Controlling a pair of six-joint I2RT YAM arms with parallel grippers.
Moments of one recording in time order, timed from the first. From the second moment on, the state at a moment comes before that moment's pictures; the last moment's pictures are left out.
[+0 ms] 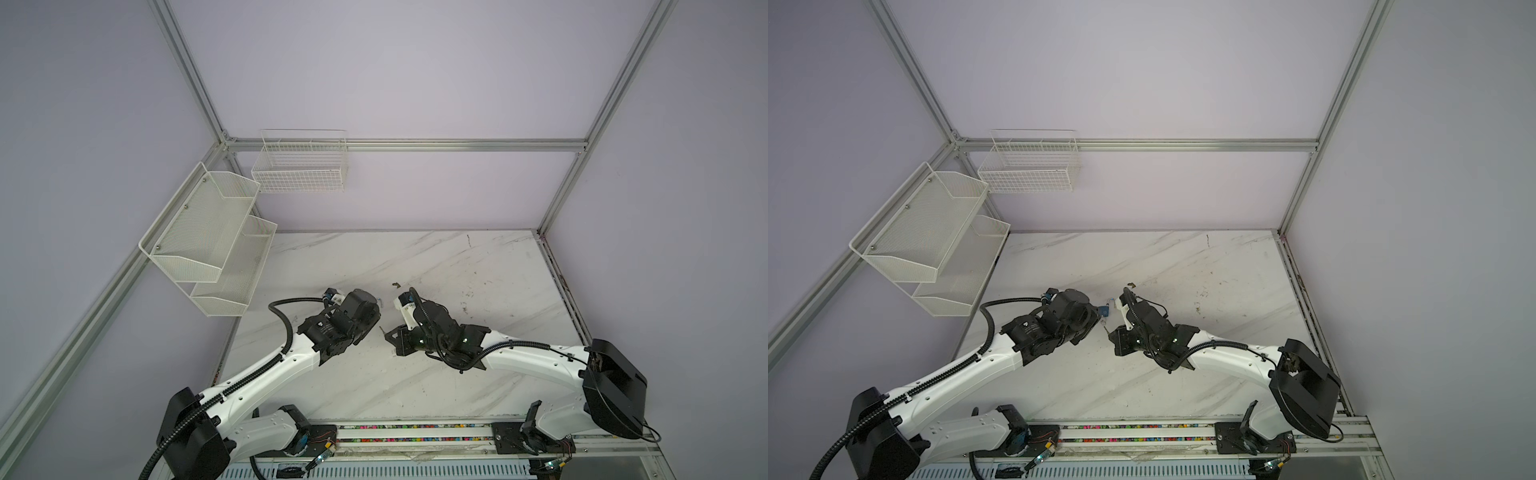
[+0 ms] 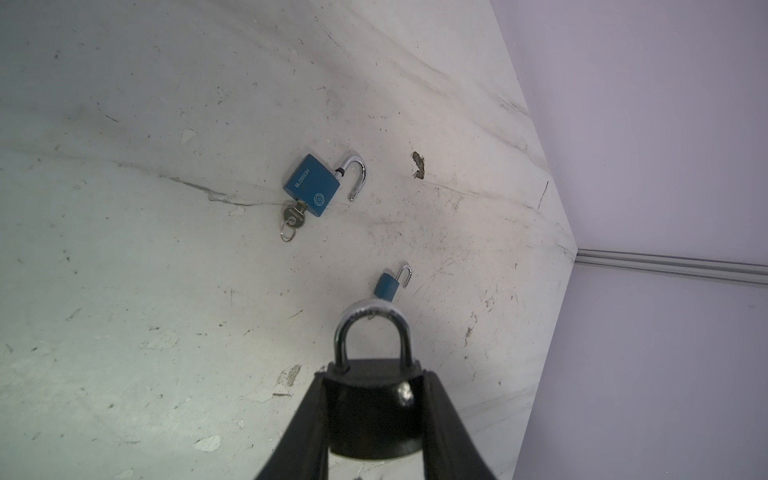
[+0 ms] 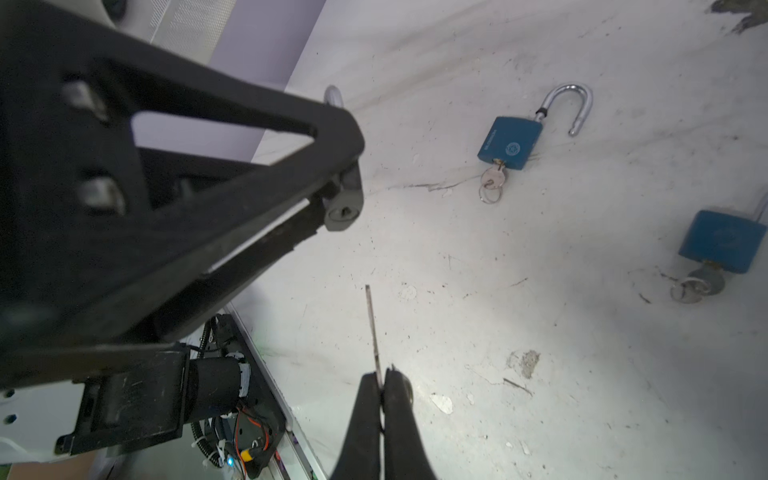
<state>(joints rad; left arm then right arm) -0.72 1.16 0.91 -0.56 -0.28 -1.44 1.01 1.47 0.91 -0.01 -0.13 0.68</state>
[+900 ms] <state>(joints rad) -0.72 1.15 0.91 -0.56 -0.30 -1.42 1.01 1.51 0.94 0.04 -0.10 0.69</state>
